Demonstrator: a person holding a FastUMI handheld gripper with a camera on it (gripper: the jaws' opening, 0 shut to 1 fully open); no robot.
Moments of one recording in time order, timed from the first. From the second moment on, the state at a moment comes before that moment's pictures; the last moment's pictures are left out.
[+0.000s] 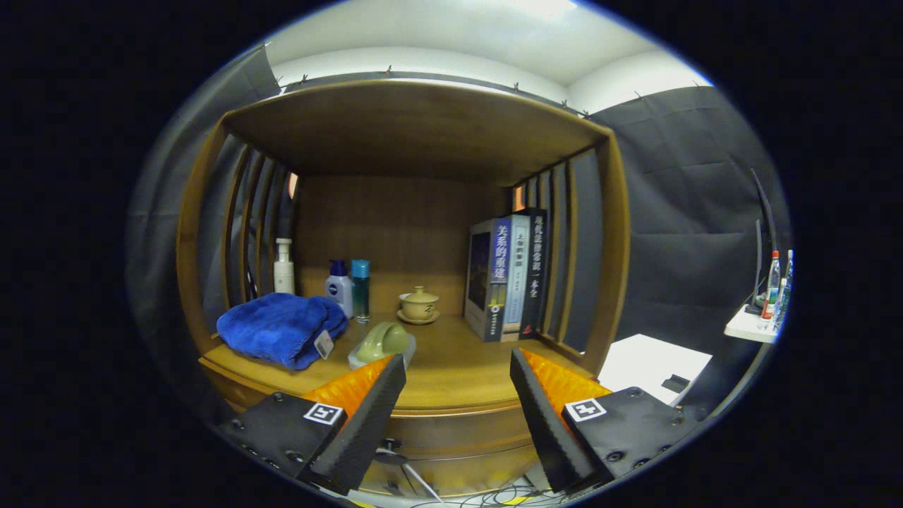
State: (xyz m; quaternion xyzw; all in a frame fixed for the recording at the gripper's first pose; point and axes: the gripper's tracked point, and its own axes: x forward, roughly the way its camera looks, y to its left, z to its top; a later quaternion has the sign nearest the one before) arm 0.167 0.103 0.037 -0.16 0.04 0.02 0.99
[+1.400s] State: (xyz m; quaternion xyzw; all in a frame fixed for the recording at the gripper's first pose) arm 0.051 0.160 0.166 -0.06 -0.03 0.16 0.99
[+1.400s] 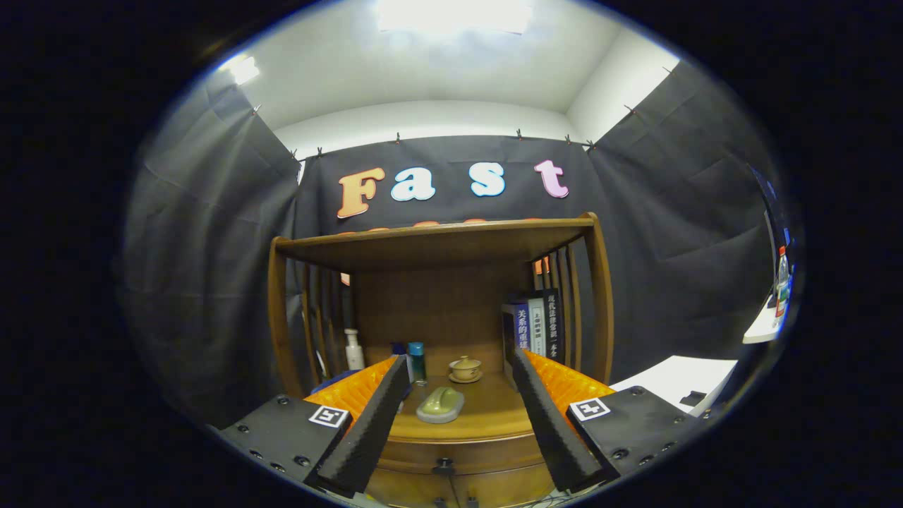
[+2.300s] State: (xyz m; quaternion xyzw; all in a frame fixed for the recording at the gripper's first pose) arm 0.026 0.142 0.171 -0.06 -0.02 0.15 0.99
